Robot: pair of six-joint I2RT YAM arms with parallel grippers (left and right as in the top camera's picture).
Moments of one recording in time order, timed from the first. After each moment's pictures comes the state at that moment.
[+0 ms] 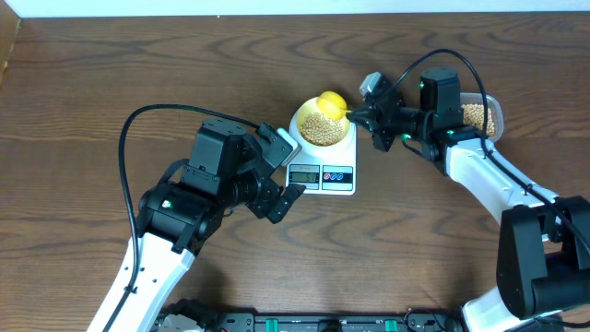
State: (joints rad) left arm -0.41 1.11 1.05 -0.81 0.34 0.26; right arm 0.21 1.74 1.02 0.03 -0.78 -0.41
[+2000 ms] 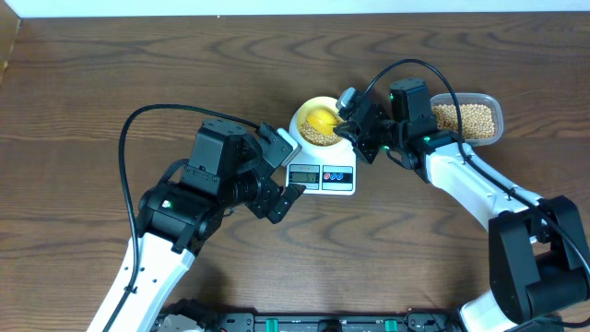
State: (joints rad) left arm -0.41 1.11 1.05 -0.81 0.34 0.26; right arm 0.33 1.74 1.02 -0.06 -0.60 -0.44
